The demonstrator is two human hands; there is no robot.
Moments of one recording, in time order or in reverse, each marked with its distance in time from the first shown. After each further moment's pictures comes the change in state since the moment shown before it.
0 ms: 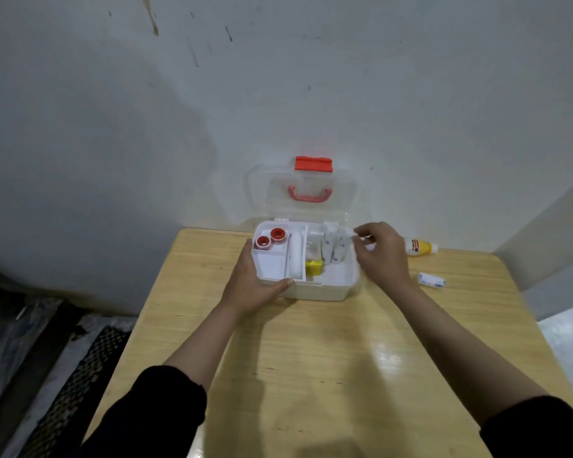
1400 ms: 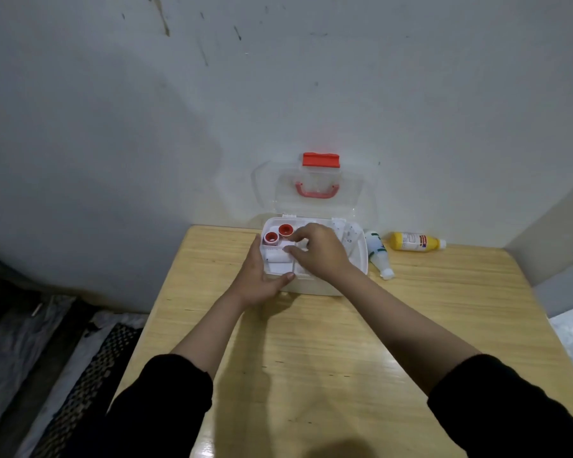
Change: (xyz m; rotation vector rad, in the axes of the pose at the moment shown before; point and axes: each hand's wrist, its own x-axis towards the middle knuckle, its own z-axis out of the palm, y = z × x) left_hand 0.001 0.001 -0.010 -0.048 -0.155 0.042; right_hand -0.004 -0.079 0.065 -0.003 -0.382 -0.090
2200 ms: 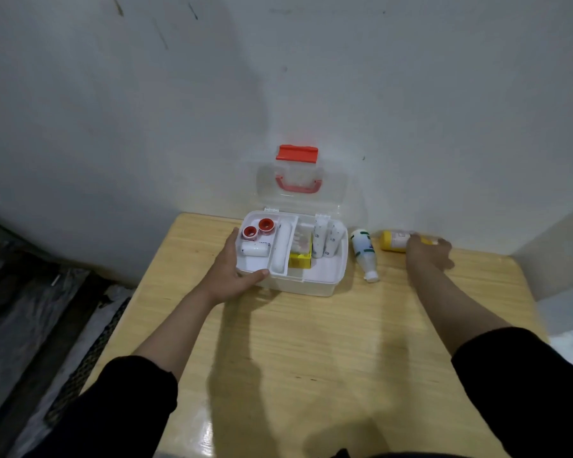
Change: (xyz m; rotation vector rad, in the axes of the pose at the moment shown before) left_hand 0.002 0.004 0.002 0.100 0.053 -0.125; right_hand 0.006 0.197 -0.081 0.447 0.585 1.221
